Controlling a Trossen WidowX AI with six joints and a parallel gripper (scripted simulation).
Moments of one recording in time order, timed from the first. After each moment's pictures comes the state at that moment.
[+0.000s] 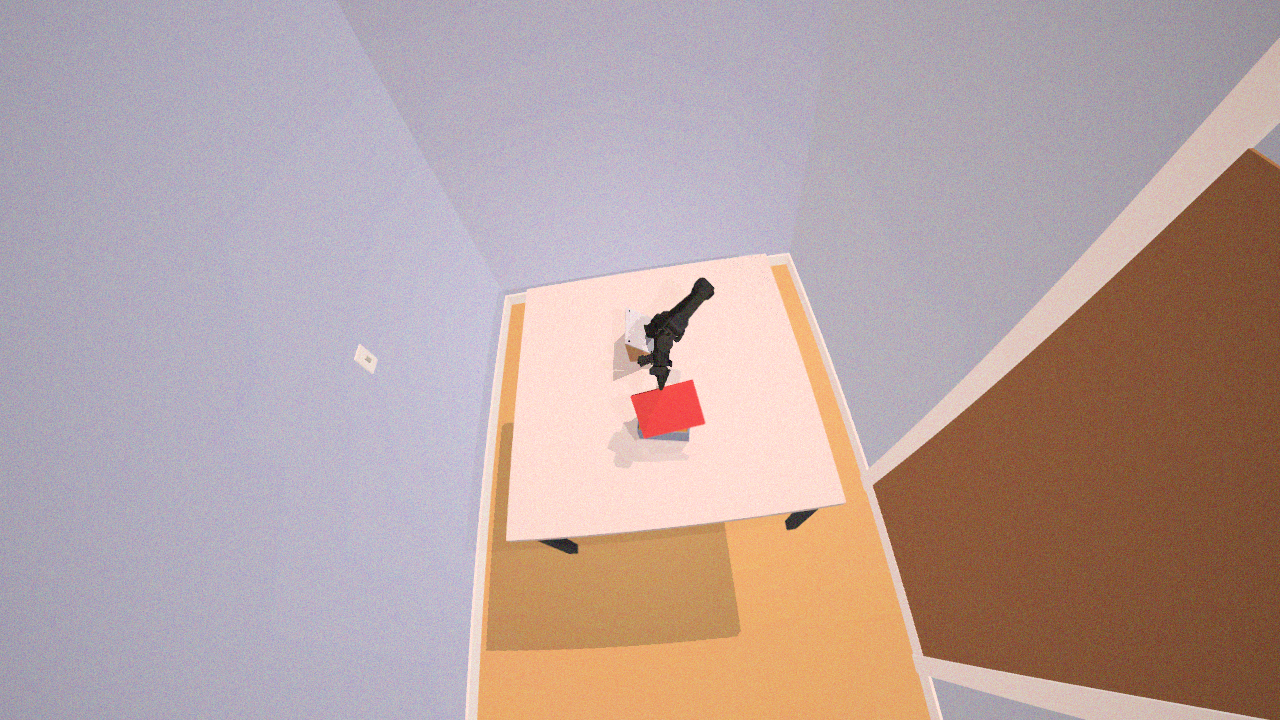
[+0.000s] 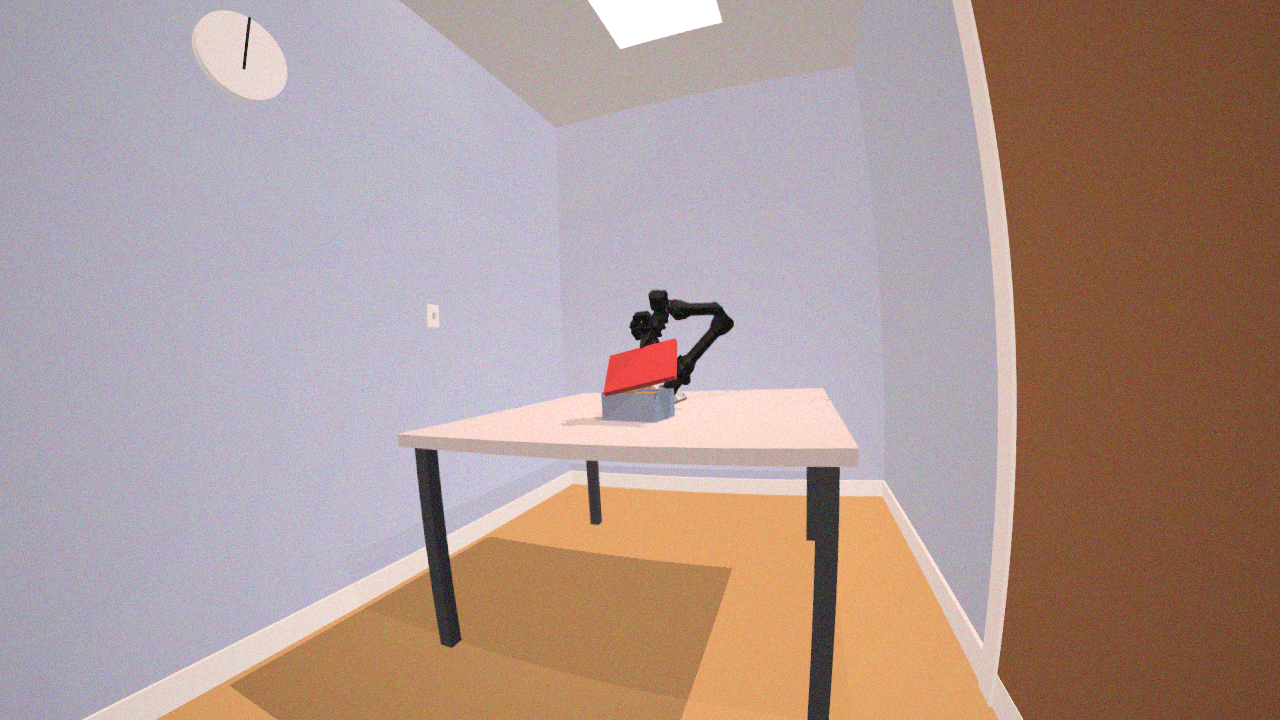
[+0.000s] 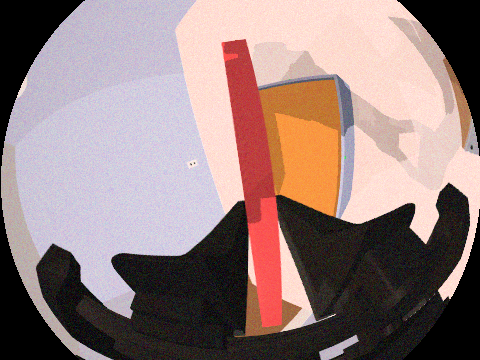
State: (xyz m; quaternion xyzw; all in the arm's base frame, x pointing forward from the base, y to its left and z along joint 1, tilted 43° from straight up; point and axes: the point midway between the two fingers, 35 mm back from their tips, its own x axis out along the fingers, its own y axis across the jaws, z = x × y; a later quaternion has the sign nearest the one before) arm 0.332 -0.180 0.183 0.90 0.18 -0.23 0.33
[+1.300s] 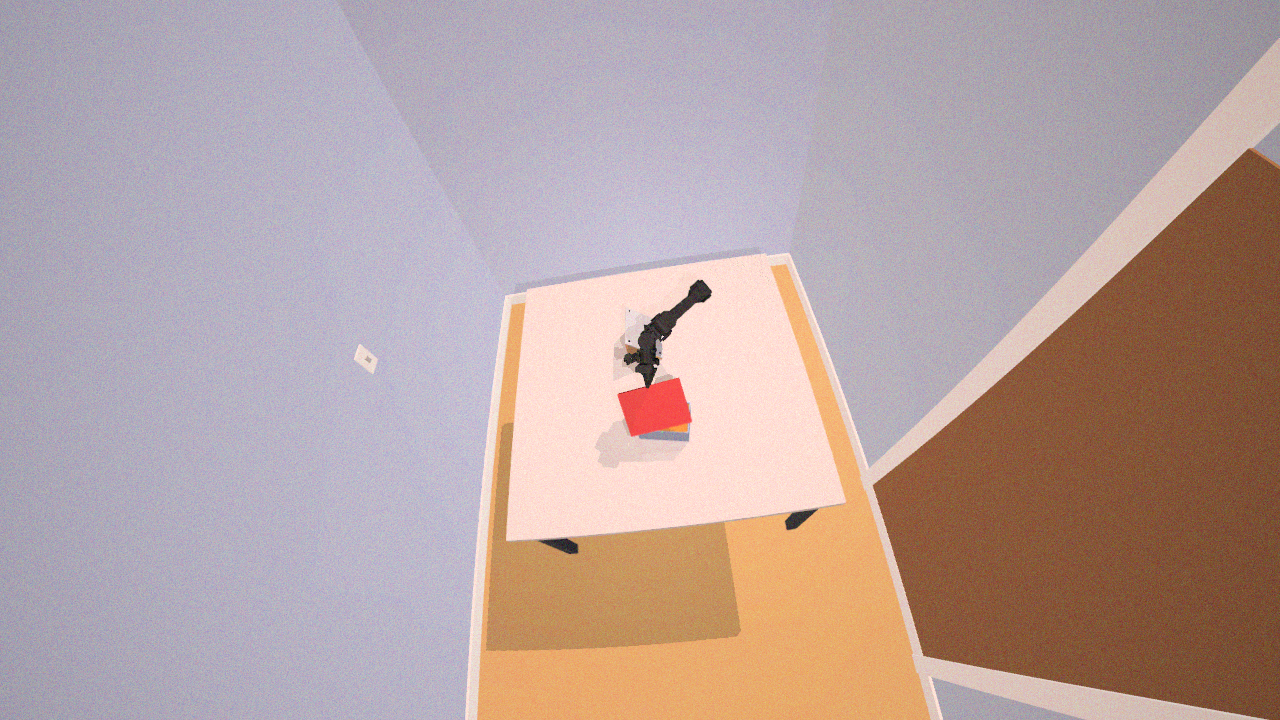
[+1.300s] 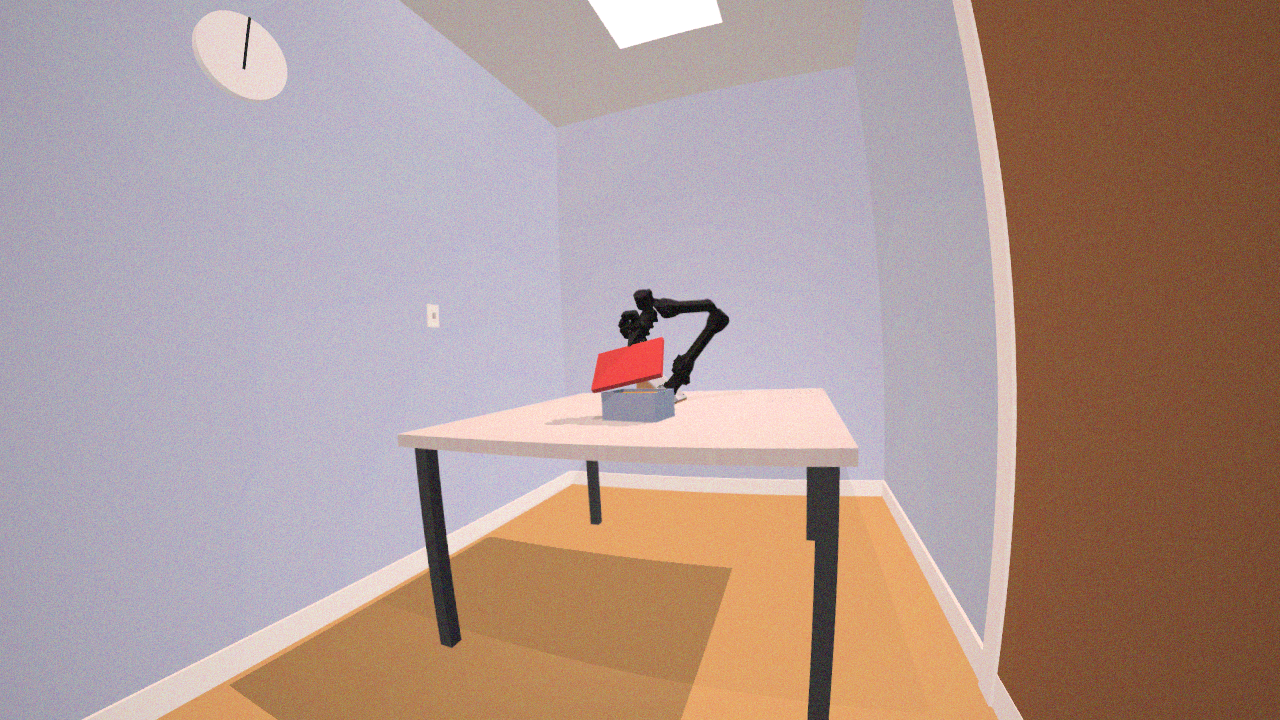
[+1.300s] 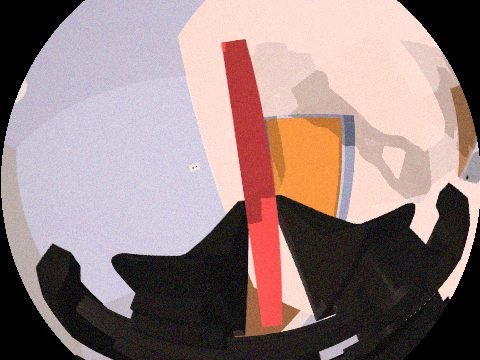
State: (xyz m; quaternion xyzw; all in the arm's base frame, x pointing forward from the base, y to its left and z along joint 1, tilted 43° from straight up) arm 0.314 -0.219 0.155 0.90 0.18 -0.23 0.33
